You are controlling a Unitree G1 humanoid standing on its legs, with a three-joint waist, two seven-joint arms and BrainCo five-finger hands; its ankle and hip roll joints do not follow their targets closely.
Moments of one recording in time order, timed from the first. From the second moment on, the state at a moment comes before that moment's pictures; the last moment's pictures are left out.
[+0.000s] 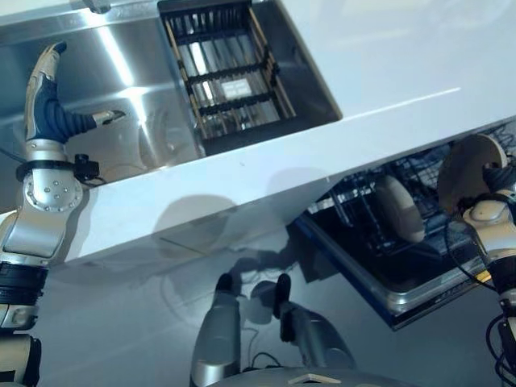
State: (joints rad) left arm -0.39 1.02 -0.02 0.11 -0.06 -0.03 0.44; right arm -0.48 -0.86 0.17 0.57 0.13 0.31 -0.70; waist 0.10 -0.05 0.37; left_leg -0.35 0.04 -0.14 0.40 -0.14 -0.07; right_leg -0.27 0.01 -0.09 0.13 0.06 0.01
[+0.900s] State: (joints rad) left arm -0.49 1.21 -0.06 0.14 -0.06 -0.03 0.61; right arm -0.68 -1.20 0.41 0.73 -0.07 0.40 -0.76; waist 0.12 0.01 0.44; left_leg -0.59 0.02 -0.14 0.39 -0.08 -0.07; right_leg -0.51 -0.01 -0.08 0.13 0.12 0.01
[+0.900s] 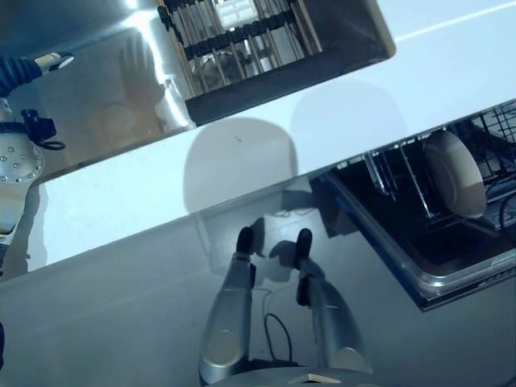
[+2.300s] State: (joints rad) left arm -0.54 1.20 -0.04 0.22 -0.06 -0.05 0.80; right arm -1.06 -1.23 0.55 0.79 -0.33 0.36 -0.81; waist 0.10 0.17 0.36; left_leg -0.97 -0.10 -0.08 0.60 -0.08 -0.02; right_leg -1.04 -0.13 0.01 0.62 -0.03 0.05
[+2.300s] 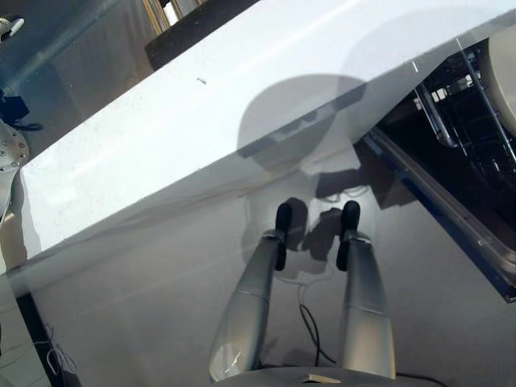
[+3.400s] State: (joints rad) left arm -0.48 1.04 -0.07 0.28 -0.05 -0.12 0.73; right arm -0.81 -1.08 0.40 0.95 -0.05 0.29 -0.78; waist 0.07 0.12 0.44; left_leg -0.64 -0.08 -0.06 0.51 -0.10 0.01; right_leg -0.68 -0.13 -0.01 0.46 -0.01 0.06
